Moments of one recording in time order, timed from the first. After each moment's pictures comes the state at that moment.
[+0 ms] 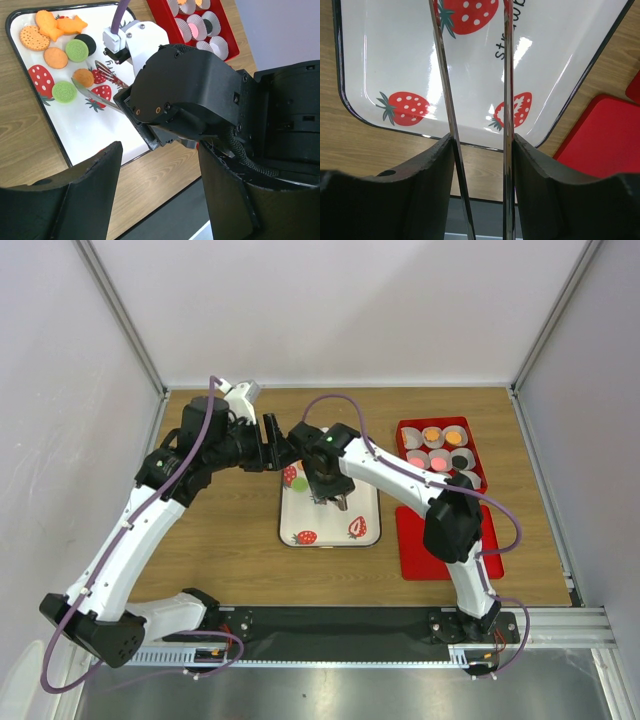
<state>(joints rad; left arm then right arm) -0.46 1.16 1.38 -0.75 0.27 -0.46 0.91 2.07 1.96 -1.19 0.25 0.52</state>
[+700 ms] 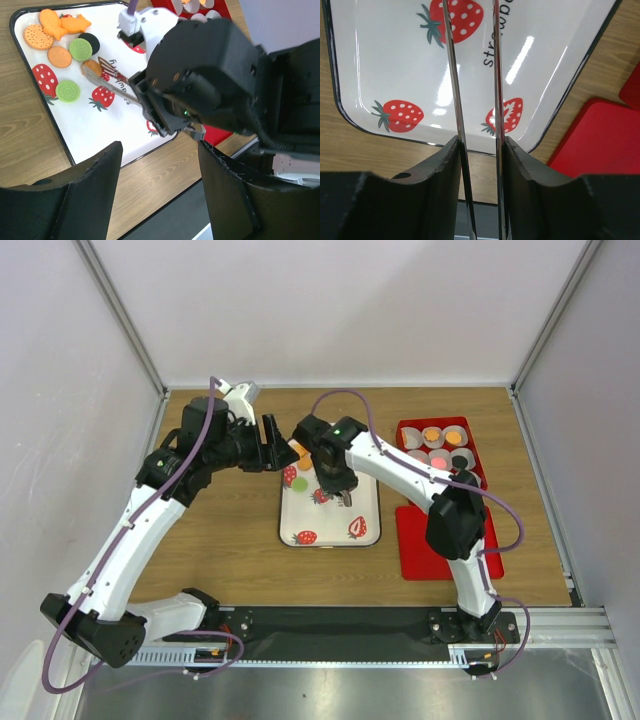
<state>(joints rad) -0.45 1.16 1.37 -0.74 0.27 -0.45 0.86 2.07 1.96 -1.20 0.22 0.51</state>
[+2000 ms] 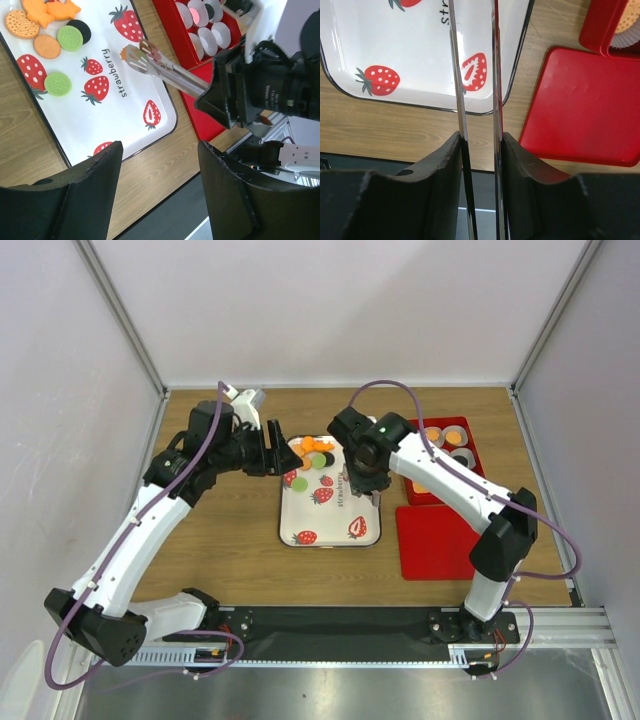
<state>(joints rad) -0.44 1.17 1.31 -0.71 0.32 -0.44 0.80 1.77 1.77 -1.25 0.23 0.57</state>
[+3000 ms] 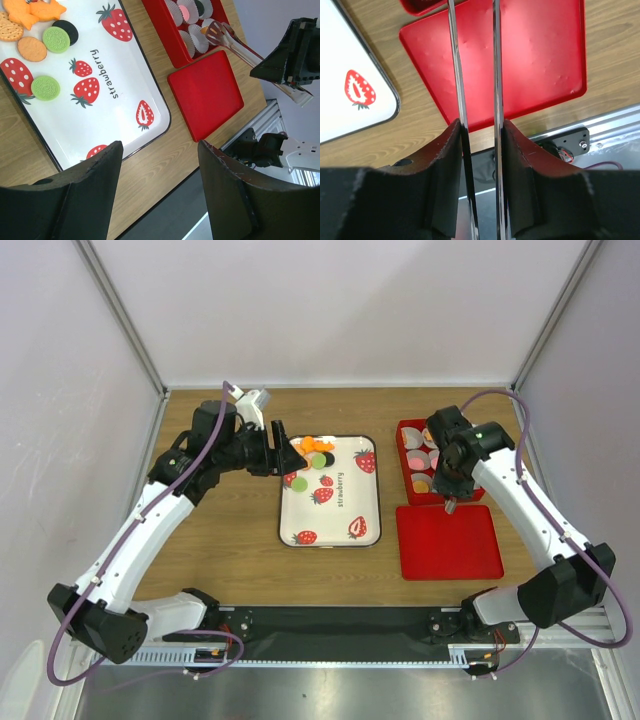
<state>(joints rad) -0.44 1.18 1.29 -0.67 0.37 -0.44 0.40 1.38 1.42 -1.32 0.32 0.63</state>
